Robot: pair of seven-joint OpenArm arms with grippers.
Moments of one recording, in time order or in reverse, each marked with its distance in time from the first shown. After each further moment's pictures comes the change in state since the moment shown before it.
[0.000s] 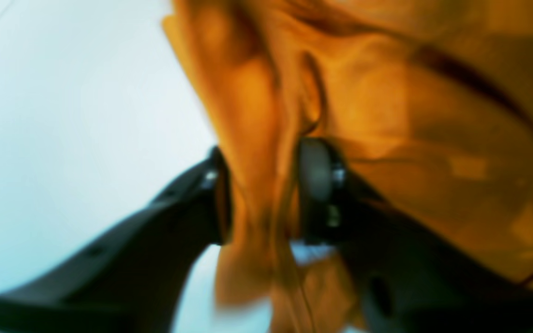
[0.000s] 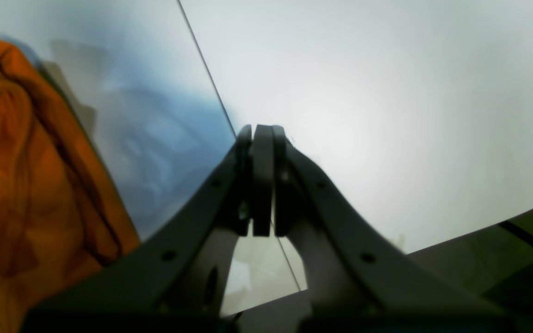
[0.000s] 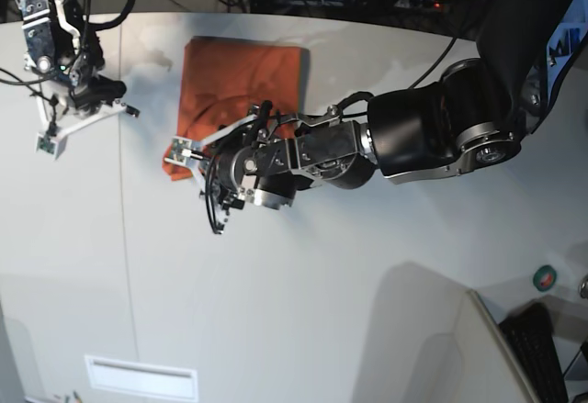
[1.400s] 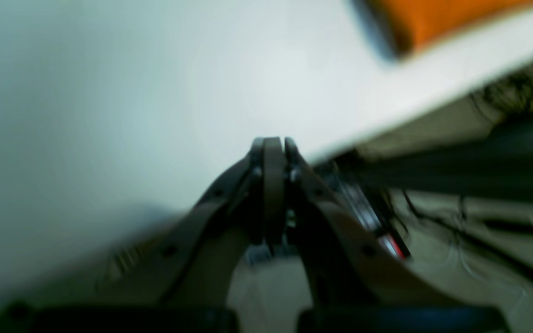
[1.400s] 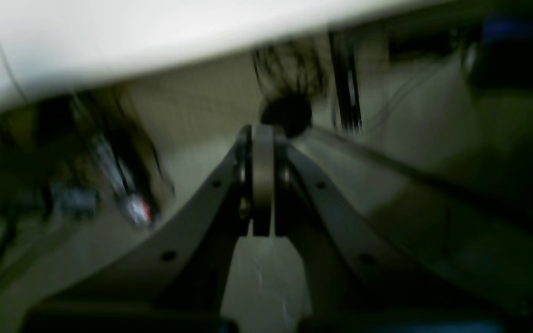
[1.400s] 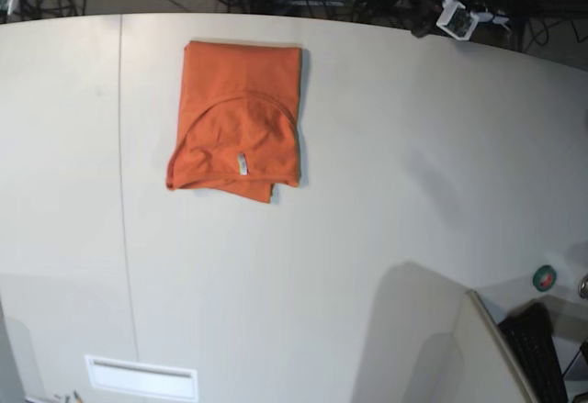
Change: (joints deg) left arm 94.2 -14.1 -96.4 47.6 0.3 1.0 -18.3; right arm -41.4 6.8 8.9 10.1 -0.2 0.7 14.1
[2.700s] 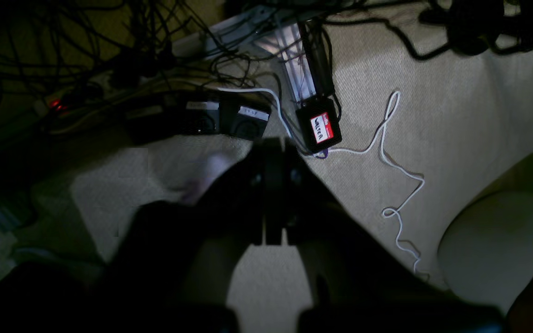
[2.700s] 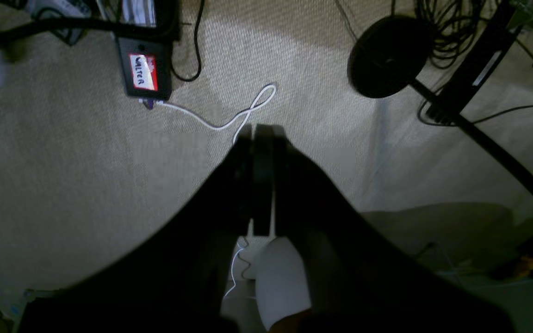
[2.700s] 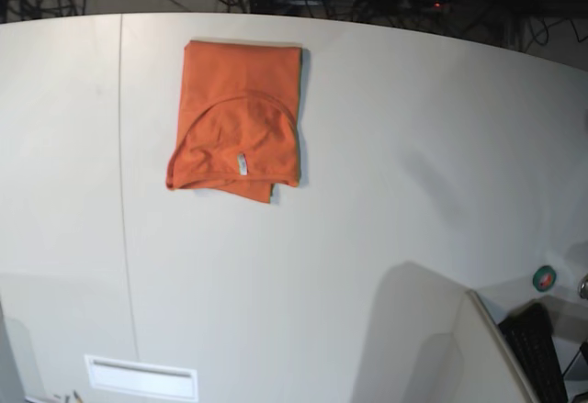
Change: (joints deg) left arm -40.1 5.6 19.6 -104.9 16.2 -0.1 -42.9; right arm 44.1 -21.1 -30.9 -105.7 -0.5 22.1 49.4
